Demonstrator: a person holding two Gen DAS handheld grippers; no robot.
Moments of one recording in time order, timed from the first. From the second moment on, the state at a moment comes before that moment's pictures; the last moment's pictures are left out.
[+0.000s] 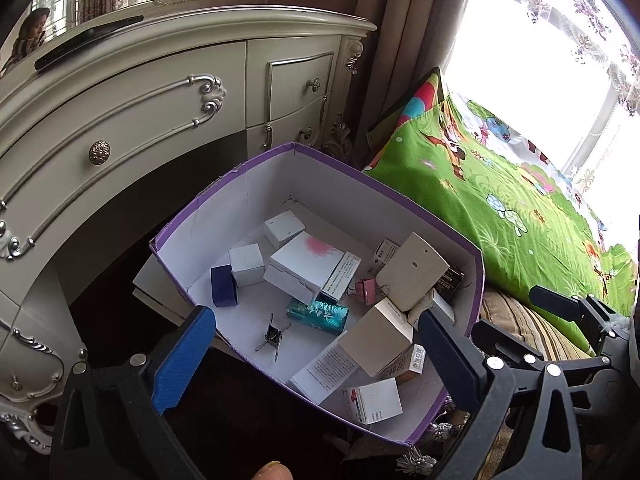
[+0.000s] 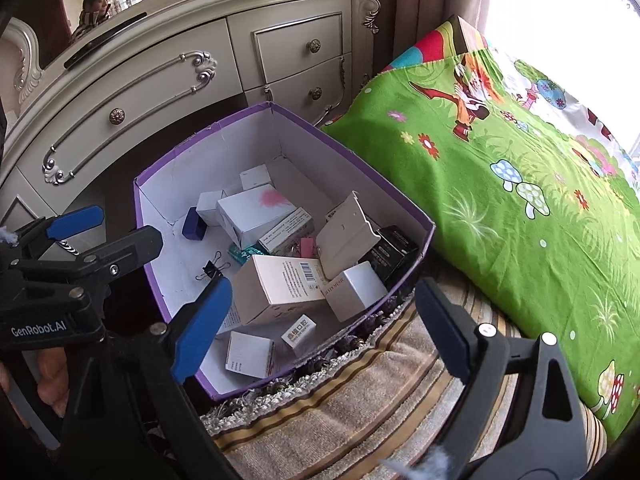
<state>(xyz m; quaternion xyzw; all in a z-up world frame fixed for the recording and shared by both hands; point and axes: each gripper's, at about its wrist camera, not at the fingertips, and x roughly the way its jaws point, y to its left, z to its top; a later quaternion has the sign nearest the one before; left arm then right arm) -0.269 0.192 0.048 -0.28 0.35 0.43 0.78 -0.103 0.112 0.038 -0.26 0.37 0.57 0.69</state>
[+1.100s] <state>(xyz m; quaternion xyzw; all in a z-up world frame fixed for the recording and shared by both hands) -0.256 0.193 0.035 -0.26 0.40 0.47 0.74 -0.088 0.088 0.026 -0.20 0.39 0.56 0.70</state>
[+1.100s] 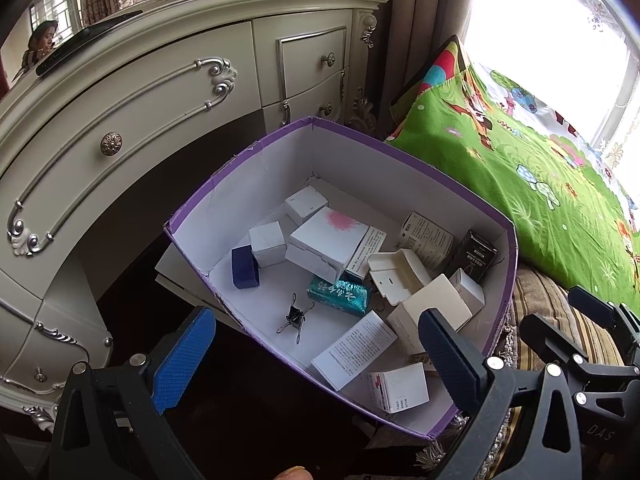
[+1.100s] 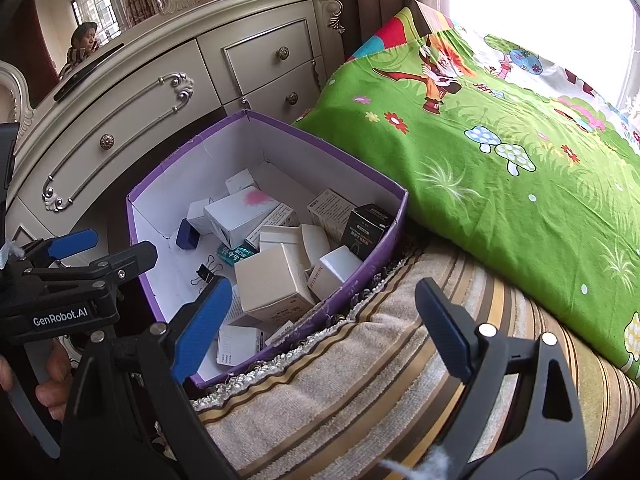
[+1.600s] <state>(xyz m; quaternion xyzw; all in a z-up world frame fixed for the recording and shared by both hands) -0.256 0.193 0.034 -0.27 0.40 0.46 0.74 -0.088 0.088 0.025 -0.20 0.39 0.56 0.70</state>
